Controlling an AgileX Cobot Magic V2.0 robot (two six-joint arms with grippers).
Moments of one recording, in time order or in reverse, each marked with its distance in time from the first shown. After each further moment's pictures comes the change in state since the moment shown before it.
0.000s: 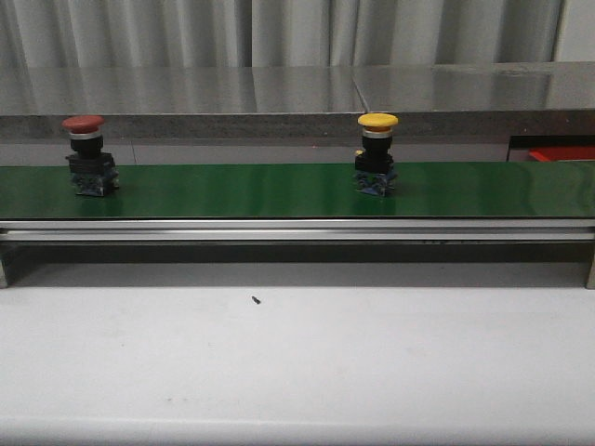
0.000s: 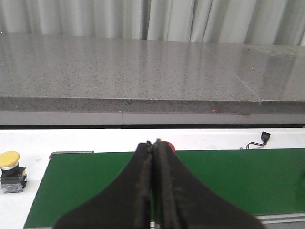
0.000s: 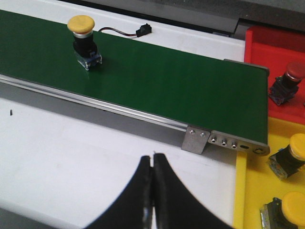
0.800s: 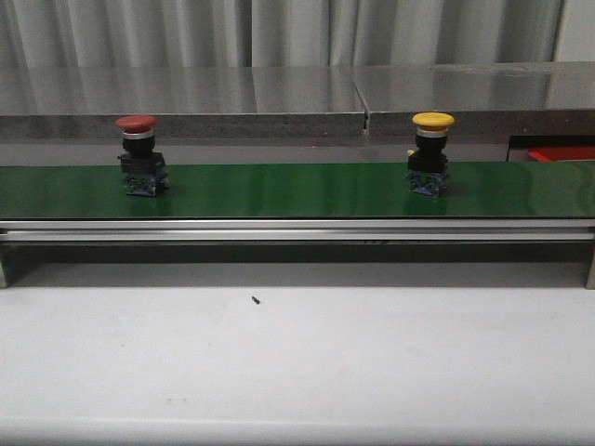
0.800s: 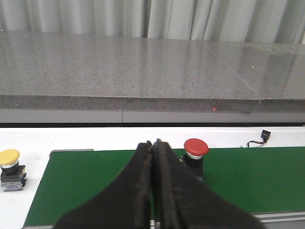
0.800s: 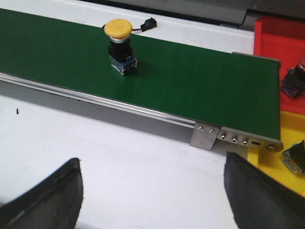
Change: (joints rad) left arm 0.000 0.000 0.000 -0.001 -0.002 0.000; right arm 0.000 0.103 -0.027 0.028 0.012 0.000
